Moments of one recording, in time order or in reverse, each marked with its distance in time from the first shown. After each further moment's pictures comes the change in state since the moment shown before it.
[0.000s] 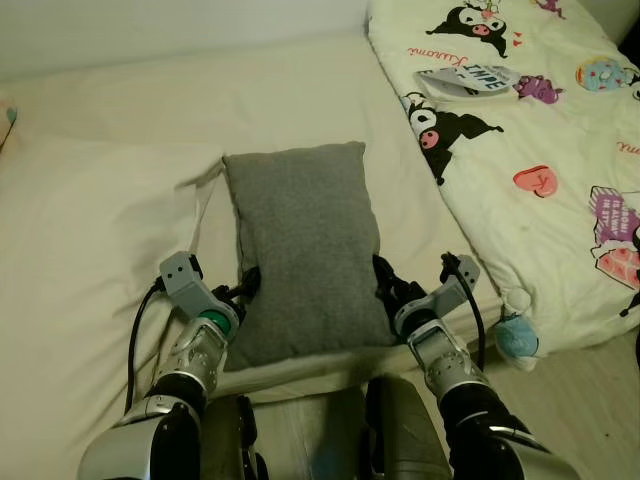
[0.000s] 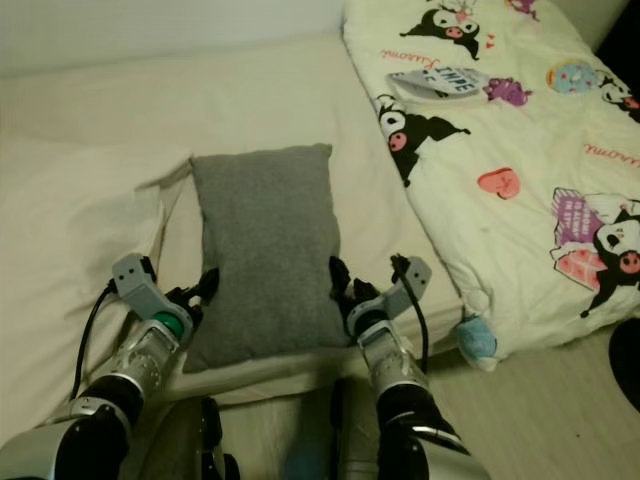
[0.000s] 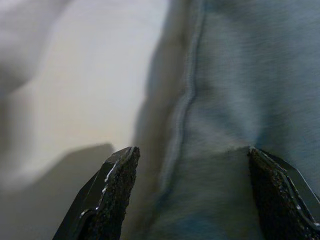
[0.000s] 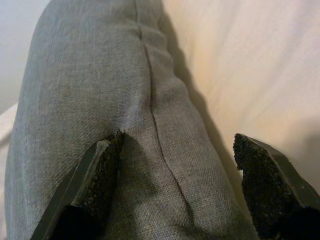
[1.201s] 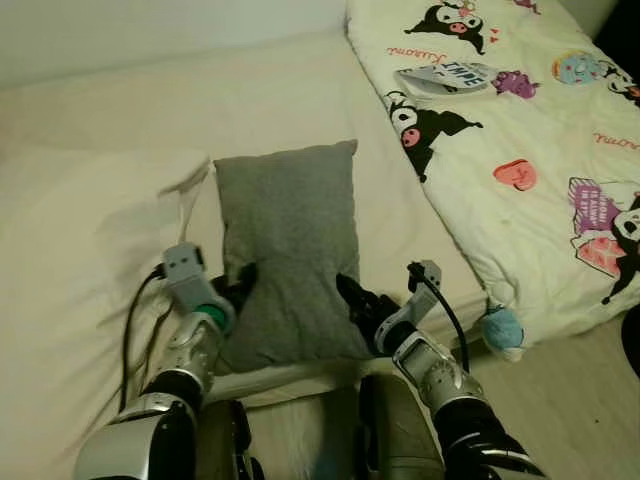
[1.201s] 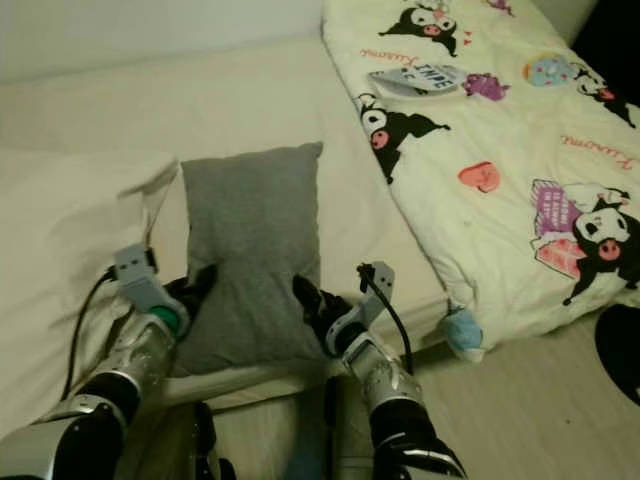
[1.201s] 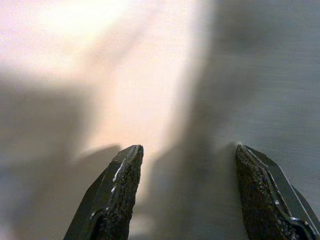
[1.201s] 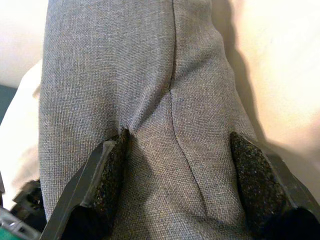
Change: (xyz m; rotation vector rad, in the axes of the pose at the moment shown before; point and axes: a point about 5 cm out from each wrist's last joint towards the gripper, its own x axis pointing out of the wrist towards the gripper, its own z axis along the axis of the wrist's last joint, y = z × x) left arm -0.010 0.036 0.021 0.144 -0.094 0.254; right arm -0.005 0.017 -0.026 -0.017 0.209 0.163
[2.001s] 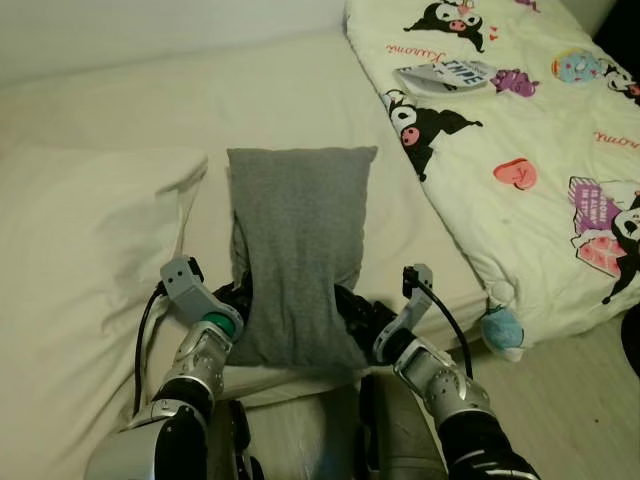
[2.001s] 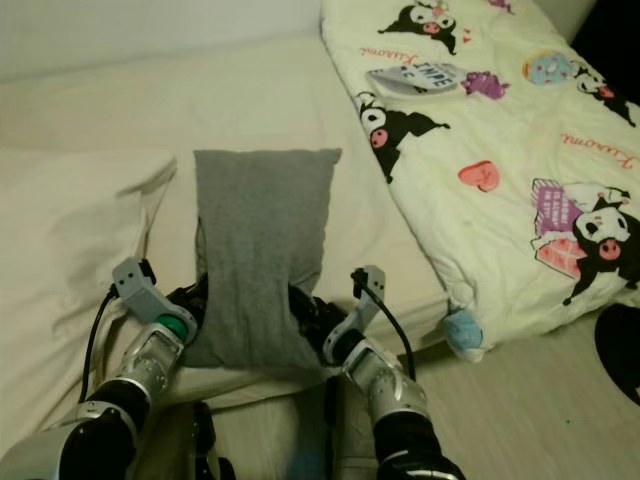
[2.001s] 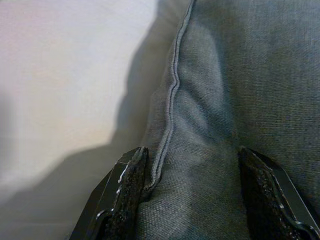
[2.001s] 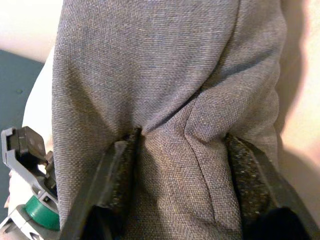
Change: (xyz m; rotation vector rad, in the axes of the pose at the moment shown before) left arm -0.006 -0.046 -0.027 -0.183 0.087 -0.299; right arm -0.011 0.005 -0.009 -0.014 0.067 0.119
